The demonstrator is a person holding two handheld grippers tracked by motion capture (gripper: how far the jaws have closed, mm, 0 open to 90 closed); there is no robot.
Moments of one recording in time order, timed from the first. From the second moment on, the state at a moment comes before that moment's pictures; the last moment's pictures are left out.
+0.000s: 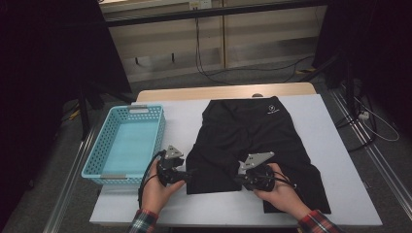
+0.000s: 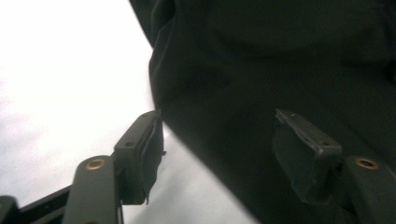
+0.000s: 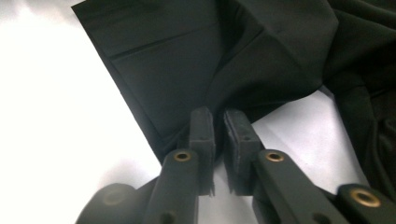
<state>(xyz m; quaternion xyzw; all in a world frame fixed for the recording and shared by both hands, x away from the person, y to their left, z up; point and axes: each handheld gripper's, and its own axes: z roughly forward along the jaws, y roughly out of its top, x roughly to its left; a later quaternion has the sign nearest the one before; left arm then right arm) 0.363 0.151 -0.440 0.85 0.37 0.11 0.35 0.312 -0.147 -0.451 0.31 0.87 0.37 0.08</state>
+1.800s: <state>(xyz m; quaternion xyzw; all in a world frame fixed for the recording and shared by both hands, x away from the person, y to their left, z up) 0.350 0.168 -0.430 0.86 0.37 0.07 0.35 0.312 -0.154 -0.427 0.32 0.85 0.40 0.10</state>
